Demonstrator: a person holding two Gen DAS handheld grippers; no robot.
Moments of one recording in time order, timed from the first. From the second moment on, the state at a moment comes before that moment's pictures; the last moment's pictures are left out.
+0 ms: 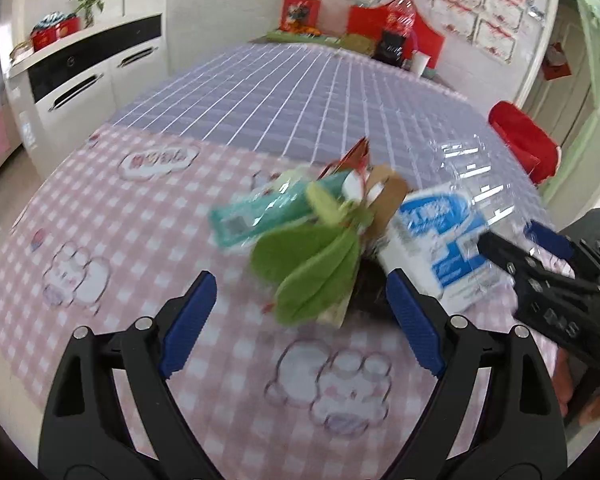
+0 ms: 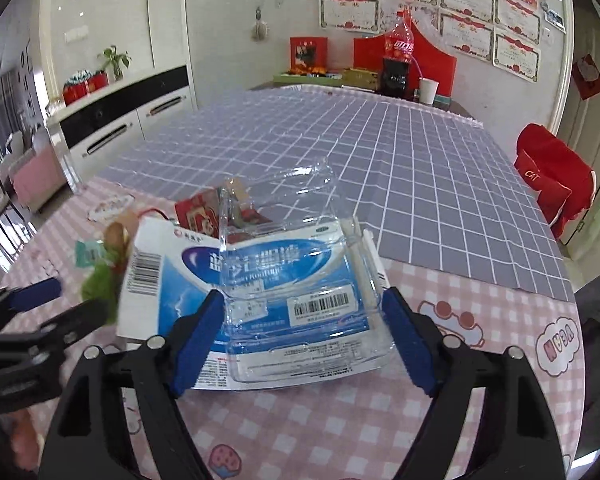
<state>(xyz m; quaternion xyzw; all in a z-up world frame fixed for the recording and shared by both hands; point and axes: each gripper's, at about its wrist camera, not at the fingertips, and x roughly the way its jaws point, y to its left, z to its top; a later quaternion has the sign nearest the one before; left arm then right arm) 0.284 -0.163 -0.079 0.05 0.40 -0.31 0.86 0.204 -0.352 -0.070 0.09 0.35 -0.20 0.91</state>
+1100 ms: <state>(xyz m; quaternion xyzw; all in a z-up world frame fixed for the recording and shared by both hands) 0.248 -0.015 -0.036 -0.06 0.34 -0.24 0.91 0.188 -0.244 -0.004 0.05 0.28 -0.07 0.96</state>
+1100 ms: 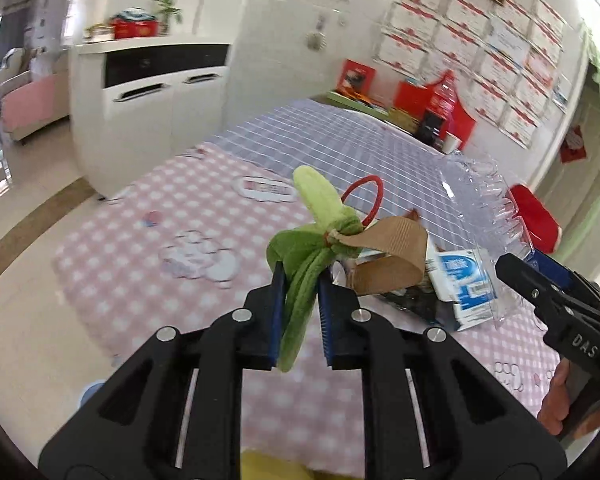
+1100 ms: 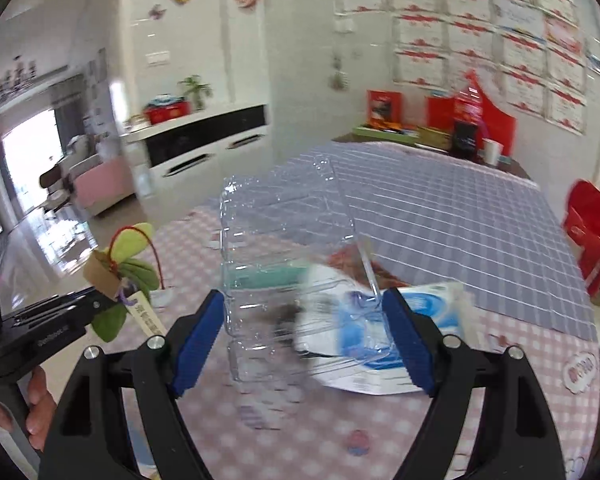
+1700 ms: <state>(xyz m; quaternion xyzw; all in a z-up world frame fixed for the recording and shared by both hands) 0.204 0.182 -0.069 -0.09 0.35 -0.01 0.93 0.233 -0.046 -0.035 -0.01 0.34 0.15 0.93</state>
